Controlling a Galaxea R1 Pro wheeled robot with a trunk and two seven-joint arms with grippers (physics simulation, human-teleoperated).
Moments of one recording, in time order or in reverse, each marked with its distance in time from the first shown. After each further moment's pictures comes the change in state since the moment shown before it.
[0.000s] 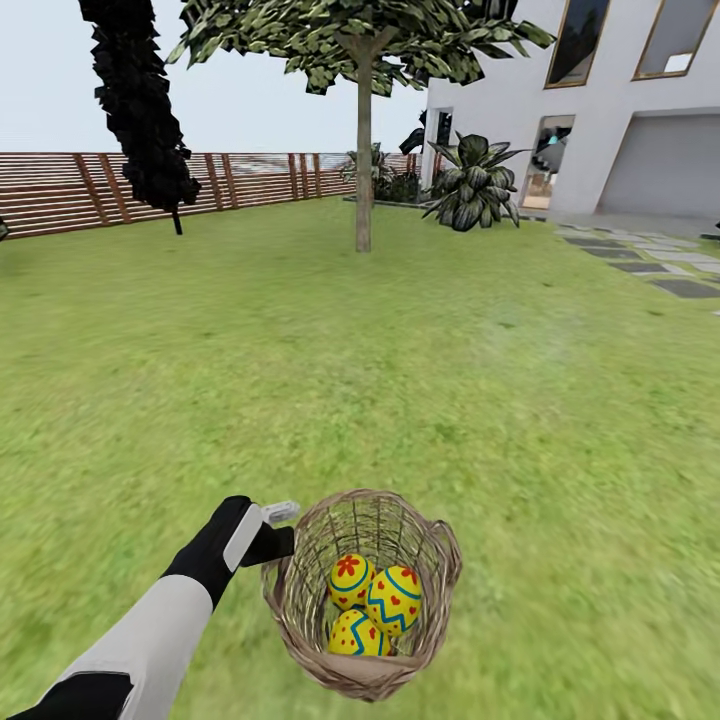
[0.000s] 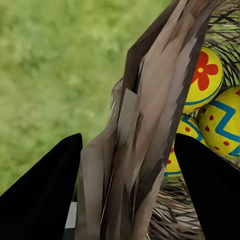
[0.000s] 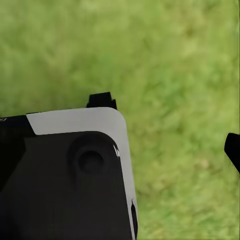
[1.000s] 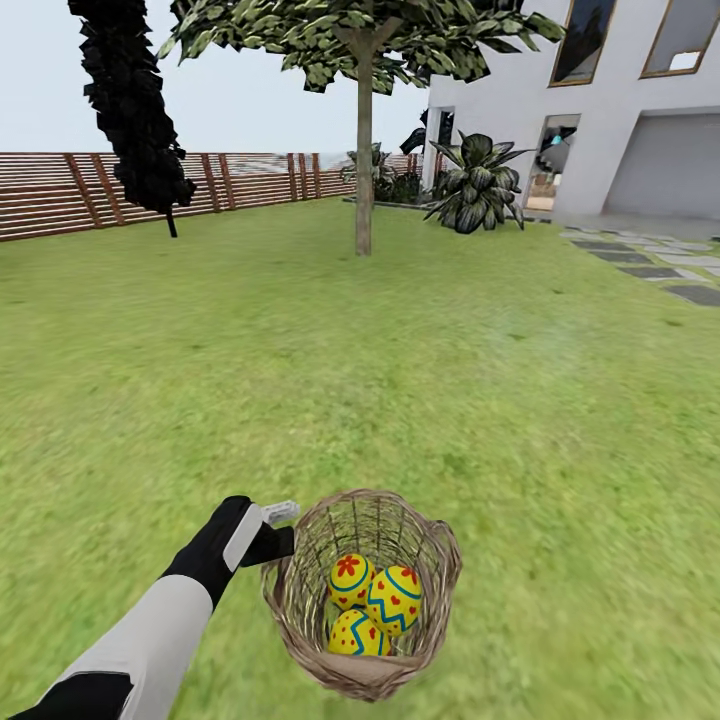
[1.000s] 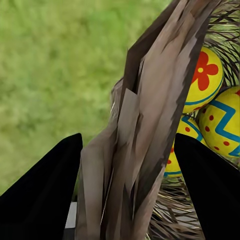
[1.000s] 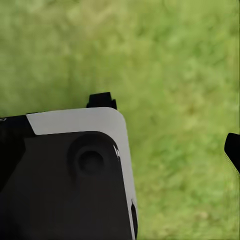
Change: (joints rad) left arm 0.000 0.000 0.001 0.000 0.000 0.000 0.000; right arm 0.000 0.000 0.000 0.000 0.000 0.000 0.000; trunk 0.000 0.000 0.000
